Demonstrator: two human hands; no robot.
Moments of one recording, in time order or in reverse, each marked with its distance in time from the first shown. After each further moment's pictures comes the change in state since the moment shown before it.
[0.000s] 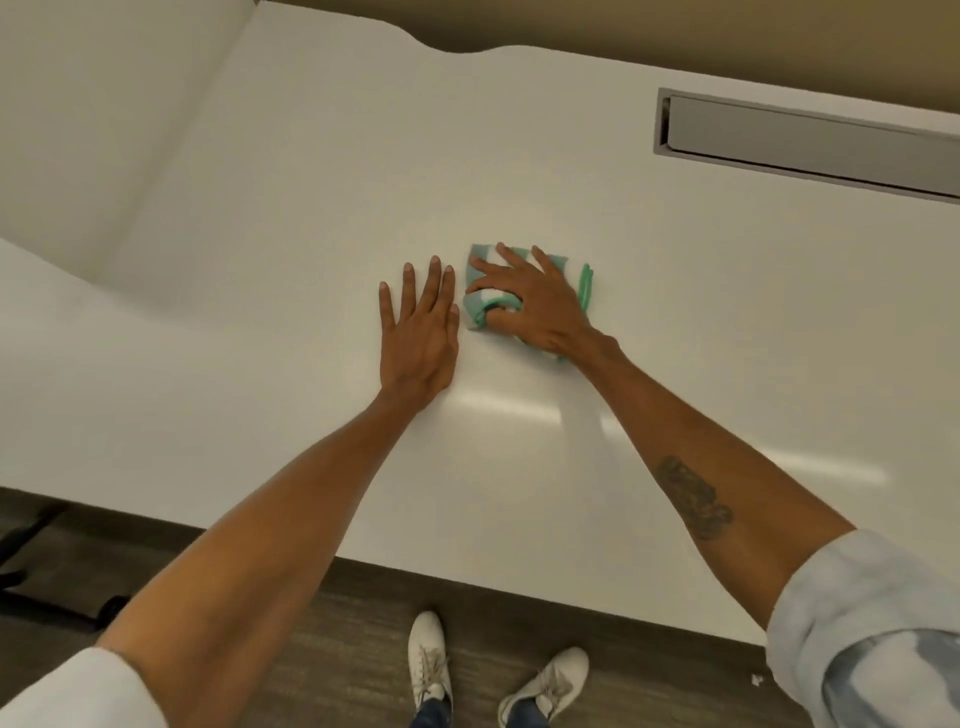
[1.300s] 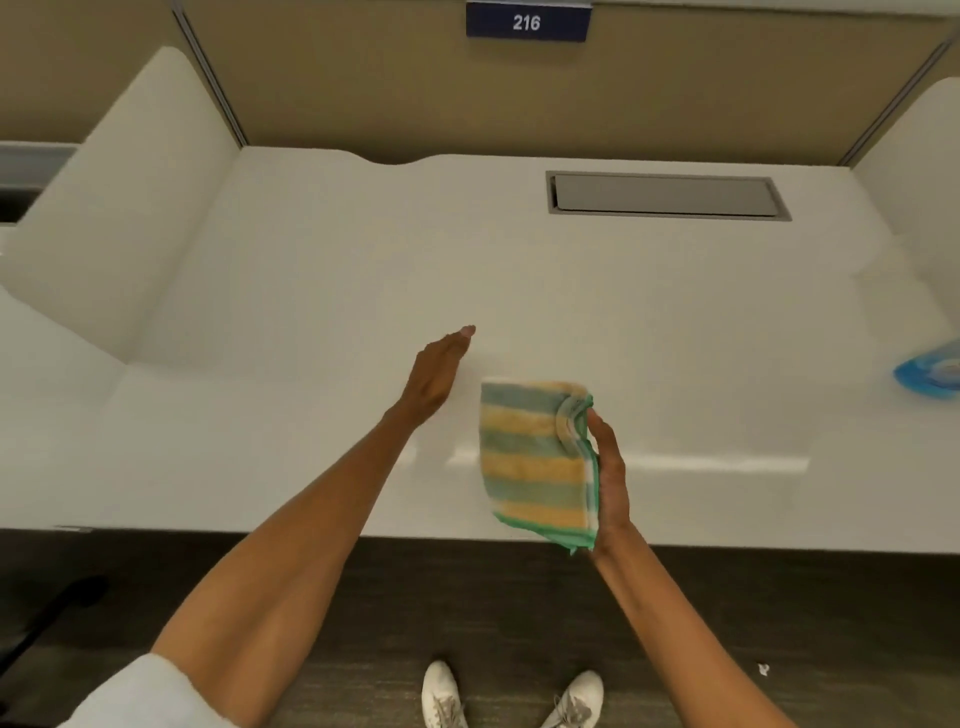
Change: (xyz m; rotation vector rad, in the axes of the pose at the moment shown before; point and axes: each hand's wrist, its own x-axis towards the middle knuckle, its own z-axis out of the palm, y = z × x) left_hand -0.063 0.062 -0.073 -1.000 -0.310 0.049; right_hand -0.269 -0.156 -0.022 2.083 0.249 0.380
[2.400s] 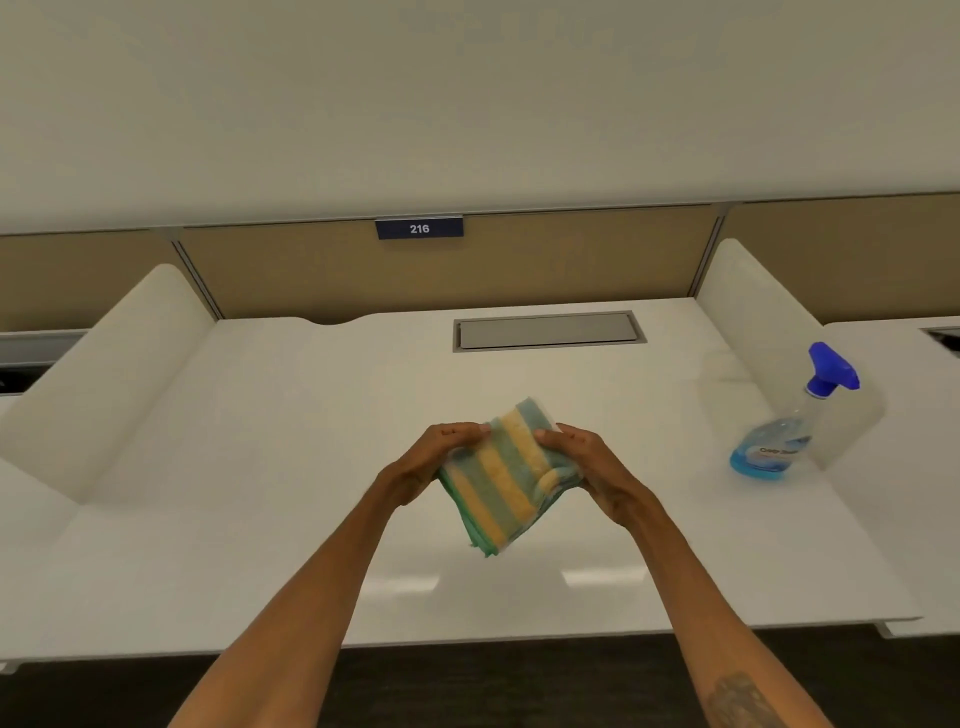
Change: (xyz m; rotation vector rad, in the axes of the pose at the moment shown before) left_hand -0.031 0.187 0.129 -0.161 -0.280 -0.030; right_hand -0.077 -0.245 -0.036 -0.956 0.194 -0.232
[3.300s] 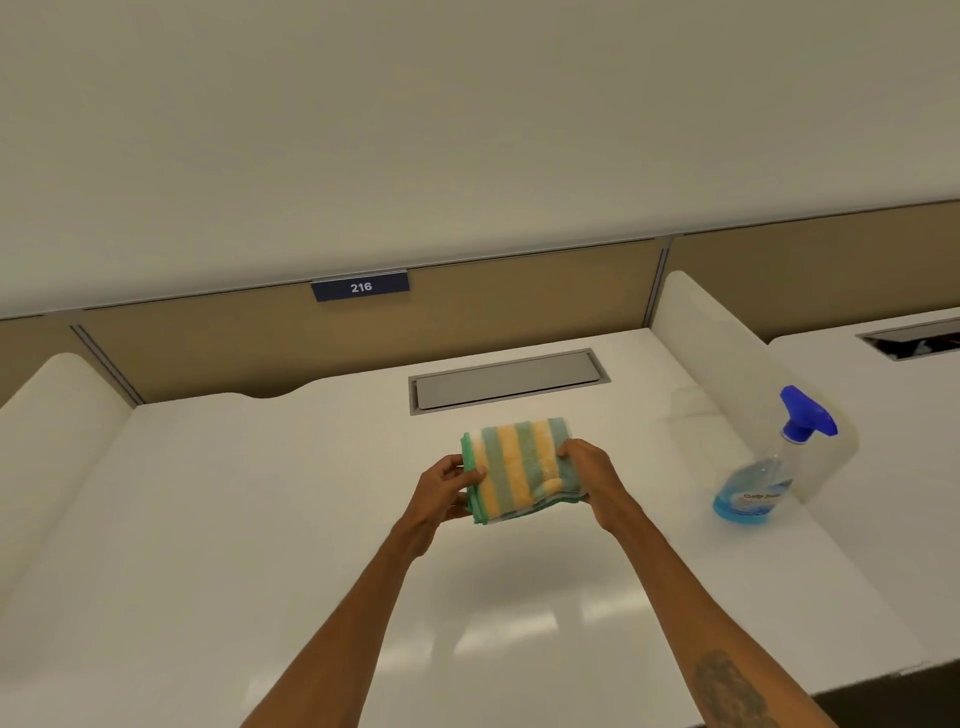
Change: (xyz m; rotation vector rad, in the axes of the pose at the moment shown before) left_hand 0.120 0.011 0.006 -0.186 0.107 -0.004; right_hand 0.106 -0.013 -0.066 0.066 0.552 0.220
